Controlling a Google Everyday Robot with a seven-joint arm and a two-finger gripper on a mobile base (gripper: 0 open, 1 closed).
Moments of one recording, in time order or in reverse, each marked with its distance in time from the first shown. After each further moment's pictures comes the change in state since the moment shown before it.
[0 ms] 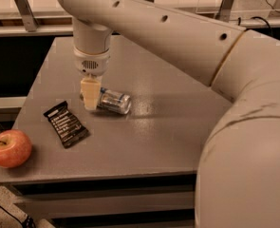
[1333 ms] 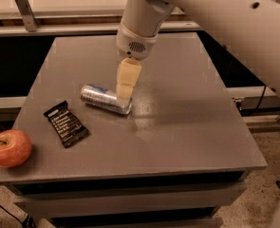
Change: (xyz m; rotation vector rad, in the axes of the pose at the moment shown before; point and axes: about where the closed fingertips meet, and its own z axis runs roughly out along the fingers) arm 0.073 0.000 -0.067 0.066 -0.173 -0.023
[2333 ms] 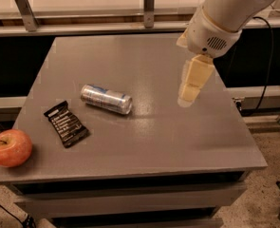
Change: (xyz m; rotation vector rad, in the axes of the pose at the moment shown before) arm 0.117 0.045 -0.093 0.126 0.026 0.103
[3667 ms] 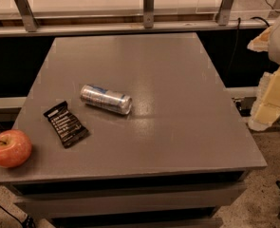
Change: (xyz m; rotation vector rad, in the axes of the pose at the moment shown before) arm 0.098 0.066 -0.088 0.095 0.157 0.155
